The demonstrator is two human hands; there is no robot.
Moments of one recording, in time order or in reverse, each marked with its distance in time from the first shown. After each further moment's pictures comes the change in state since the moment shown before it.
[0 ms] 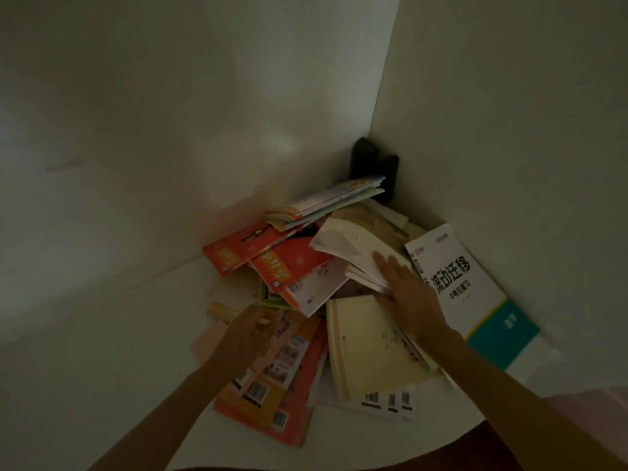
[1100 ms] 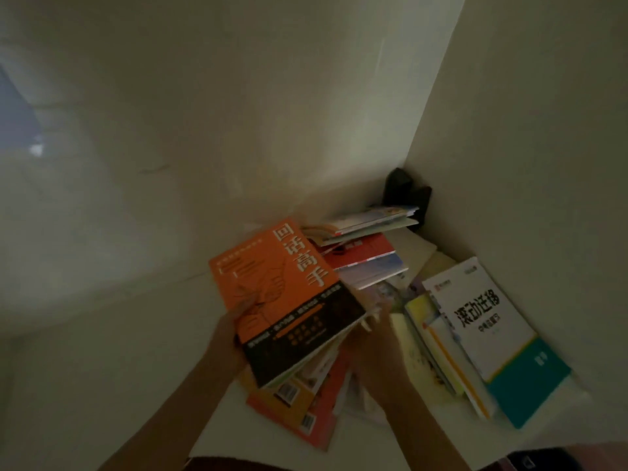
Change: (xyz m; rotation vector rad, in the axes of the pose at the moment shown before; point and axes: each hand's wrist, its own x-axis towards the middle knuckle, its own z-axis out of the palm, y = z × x) left_hand -0.035 -0.003 -0.056 -1.358 0.166 -0.346; right_hand -0.044 -0.129 0.020 2.010 -0.180 0.374
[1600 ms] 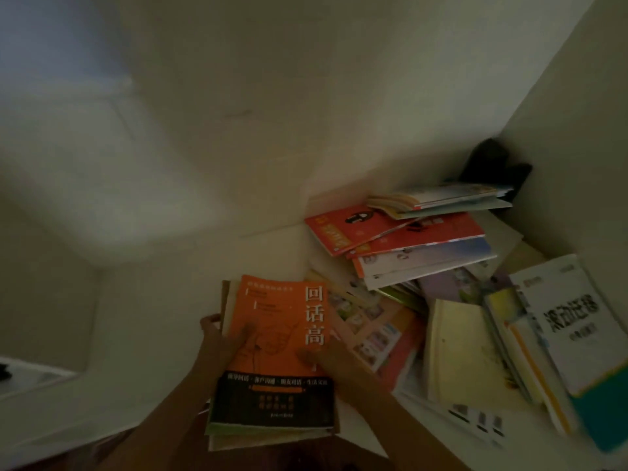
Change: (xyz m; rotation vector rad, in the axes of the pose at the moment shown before) left_hand -0.018 0.003 -0.158 0.580 0.465 0.071; right_hand 0.041 0.143 0.048 -0.848 -0.141 0.530
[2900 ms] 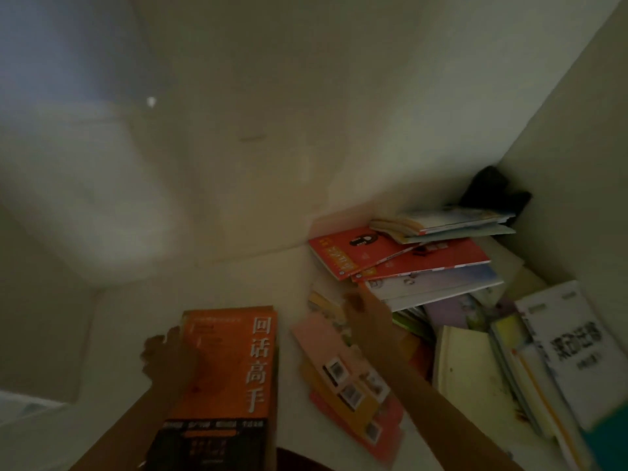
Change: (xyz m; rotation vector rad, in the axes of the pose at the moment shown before) left_hand 0.059 0.002 -0.052 0.579 0.433 -0.010; right_hand 0.016 -0.068 -0.035 -0.446 0.628 -0.476
